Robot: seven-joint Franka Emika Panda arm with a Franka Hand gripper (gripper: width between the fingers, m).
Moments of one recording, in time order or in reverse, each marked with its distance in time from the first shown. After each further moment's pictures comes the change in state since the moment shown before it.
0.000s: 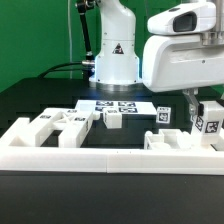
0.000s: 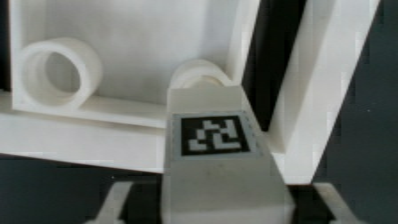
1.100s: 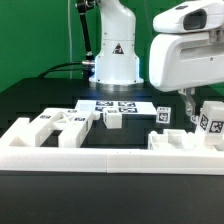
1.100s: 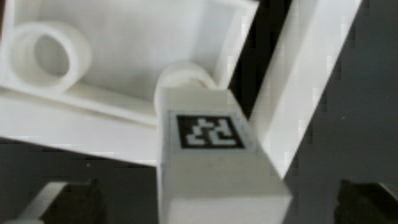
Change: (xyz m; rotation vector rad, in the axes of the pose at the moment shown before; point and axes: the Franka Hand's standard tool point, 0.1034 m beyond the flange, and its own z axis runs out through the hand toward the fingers) arm 0.000 -0.009 -0.001 0.016 0.003 -0.061
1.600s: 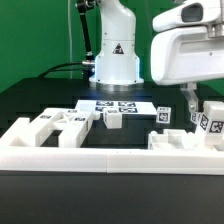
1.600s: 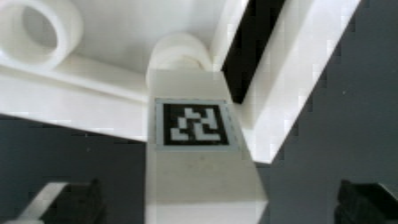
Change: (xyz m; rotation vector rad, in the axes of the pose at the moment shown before) arm 0.000 -0.006 -0.004 -0.026 0.146 -0.036
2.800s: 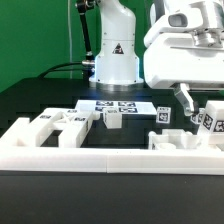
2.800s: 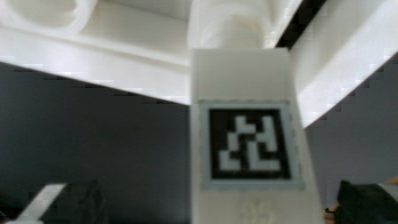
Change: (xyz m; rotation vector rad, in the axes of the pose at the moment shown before) arm -0.005 0.006 0.006 -0.142 0.423 -0.059
